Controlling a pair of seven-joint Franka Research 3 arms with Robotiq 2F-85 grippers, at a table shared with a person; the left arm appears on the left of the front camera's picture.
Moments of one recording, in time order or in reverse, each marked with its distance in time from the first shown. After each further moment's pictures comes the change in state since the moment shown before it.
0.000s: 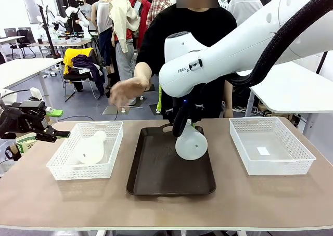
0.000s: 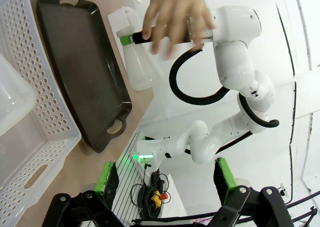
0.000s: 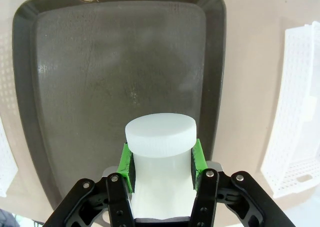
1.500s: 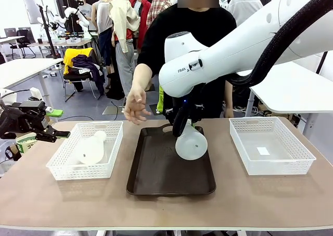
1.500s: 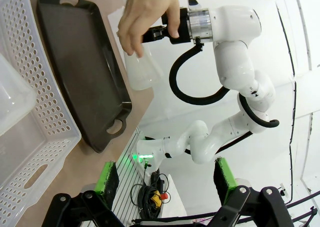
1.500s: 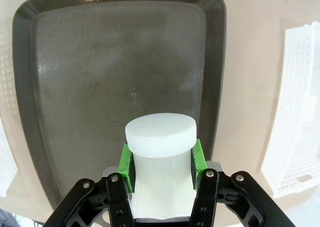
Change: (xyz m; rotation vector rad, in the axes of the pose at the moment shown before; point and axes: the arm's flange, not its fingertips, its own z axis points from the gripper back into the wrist) left arm 0.000 0.000 0.000 0.000 0.000 0.000; right arm 0.000 0.000 0.000 0.000 0.000 0.000
